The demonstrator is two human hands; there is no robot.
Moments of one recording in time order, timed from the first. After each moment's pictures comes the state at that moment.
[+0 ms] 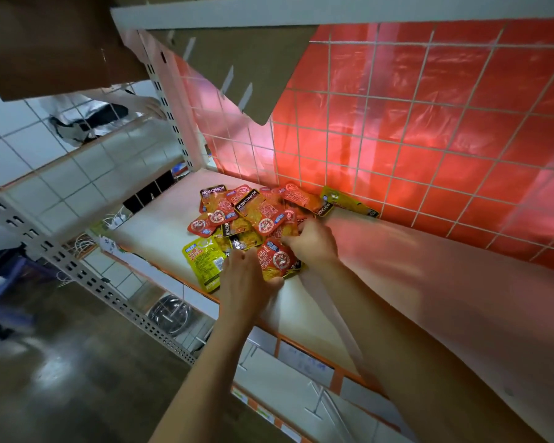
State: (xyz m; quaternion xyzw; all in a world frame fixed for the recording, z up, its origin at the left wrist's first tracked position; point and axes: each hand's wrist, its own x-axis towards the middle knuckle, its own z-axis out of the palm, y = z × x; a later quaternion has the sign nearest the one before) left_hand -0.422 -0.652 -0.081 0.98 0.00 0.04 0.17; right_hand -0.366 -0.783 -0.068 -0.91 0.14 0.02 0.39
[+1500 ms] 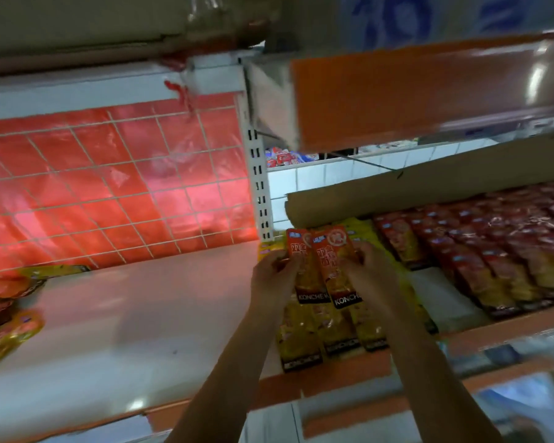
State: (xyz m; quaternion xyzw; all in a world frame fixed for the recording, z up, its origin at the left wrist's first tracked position) left_hand -0.654 -1.087 -0.051 0.68 -0.15 -0.26 0.66; right_hand -0.768 -1.196 -0.039 -0.74 0.43 -0.28 0.43
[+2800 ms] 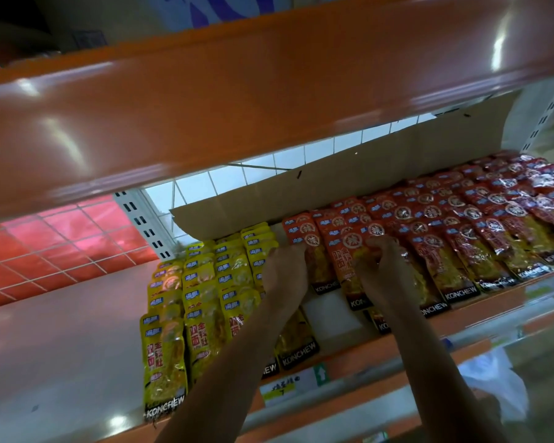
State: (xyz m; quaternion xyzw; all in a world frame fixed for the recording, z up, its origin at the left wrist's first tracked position) left_hand -0.769 -1.283 -0.061 0.87 -0.46 0.02 0.17; right_hand -0.909 -1.357 -0.070 -0.71 0.50 -0.30 0.41
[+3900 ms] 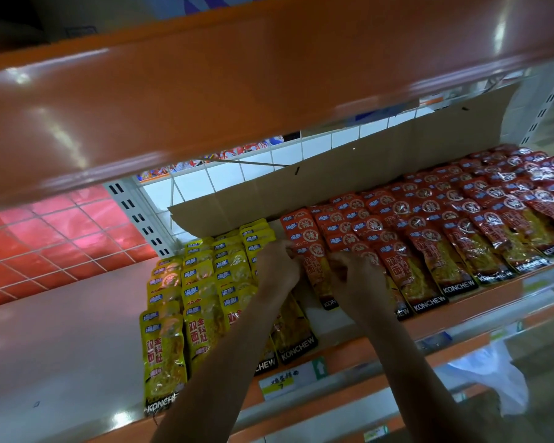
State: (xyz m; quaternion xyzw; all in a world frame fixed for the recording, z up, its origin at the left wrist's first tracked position) left_hand -0.761 -1.280 -0.066 0.85 -0.35 -0.11 0.39; right_hand -0.898 -1.322 -0.061 -0.83 0.40 -0.25 0.31
